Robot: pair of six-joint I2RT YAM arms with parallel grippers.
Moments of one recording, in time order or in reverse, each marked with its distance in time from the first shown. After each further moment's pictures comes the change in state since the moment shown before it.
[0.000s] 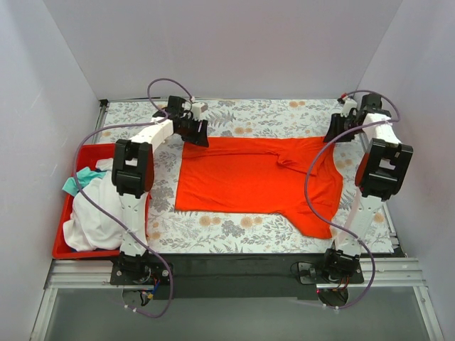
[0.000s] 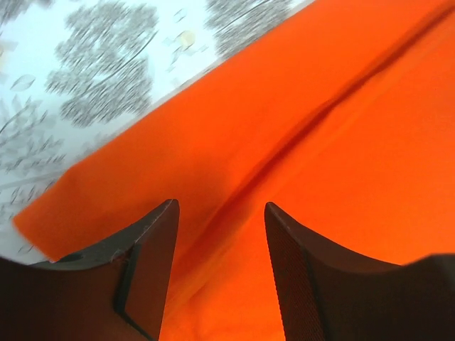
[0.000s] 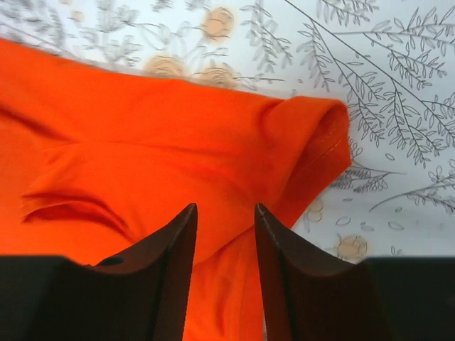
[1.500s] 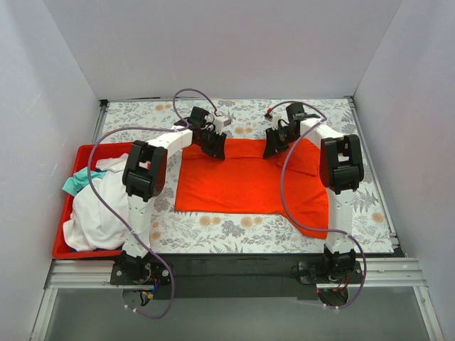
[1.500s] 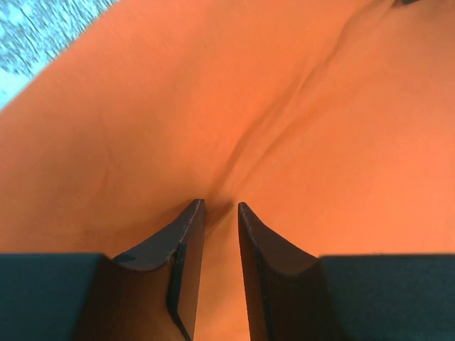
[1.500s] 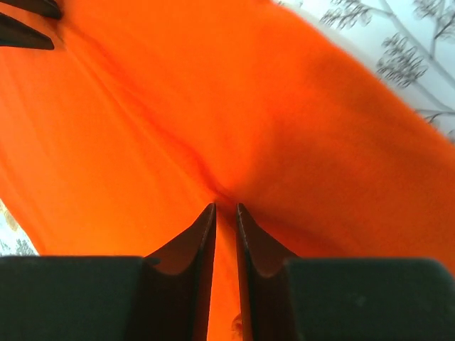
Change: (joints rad) left arm -0.173 0.007 -0.068 0.067 0.042 0.014; right arm 0.463 0.069 -0.058 0.062 -0.151 0.071
